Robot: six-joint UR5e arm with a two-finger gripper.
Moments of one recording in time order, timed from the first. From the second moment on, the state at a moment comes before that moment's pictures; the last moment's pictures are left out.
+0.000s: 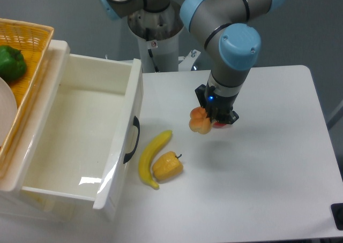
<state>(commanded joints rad) 2.58 -1.83 -1.54 -1.39 1.49 1.37</state>
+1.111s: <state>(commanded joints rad) 2.60 -1.81 -1.52 -1.42 1.44 1.25</state>
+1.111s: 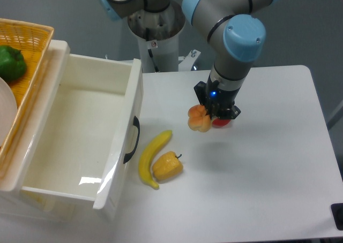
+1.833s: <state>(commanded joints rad) 2.60 -1.75 -1.49 -1.45 1.35 1.01</state>
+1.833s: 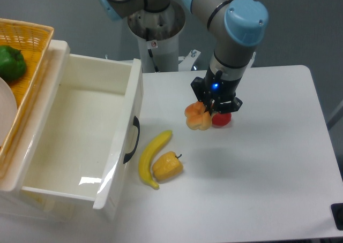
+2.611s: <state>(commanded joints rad) 2.59 -1.60 -1.50 -1.46 1.14 0.63</state>
